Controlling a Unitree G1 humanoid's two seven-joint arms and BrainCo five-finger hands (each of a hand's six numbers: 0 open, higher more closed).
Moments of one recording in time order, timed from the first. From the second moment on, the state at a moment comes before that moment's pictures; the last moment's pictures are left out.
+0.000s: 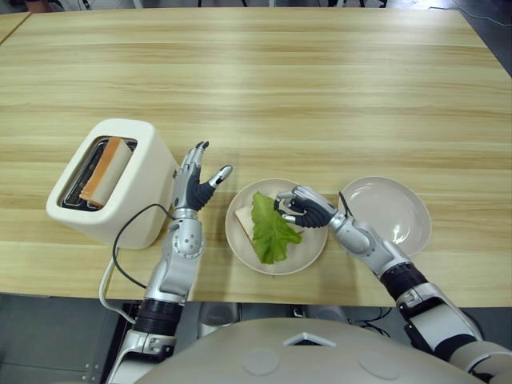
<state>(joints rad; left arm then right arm) 0.09 0.17 -0.14 -0.04 0.58 0.01 0.26 -0.23 -0.39 0.41 0.57 -0.51 -0.81 -0.03</state>
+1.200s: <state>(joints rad) 0.06 0.17 -0.15 0.01 0.57 -0.02 0.26 -0.38 -0.34 0.42 0.81 -0.57 -0.85 -0.10</state>
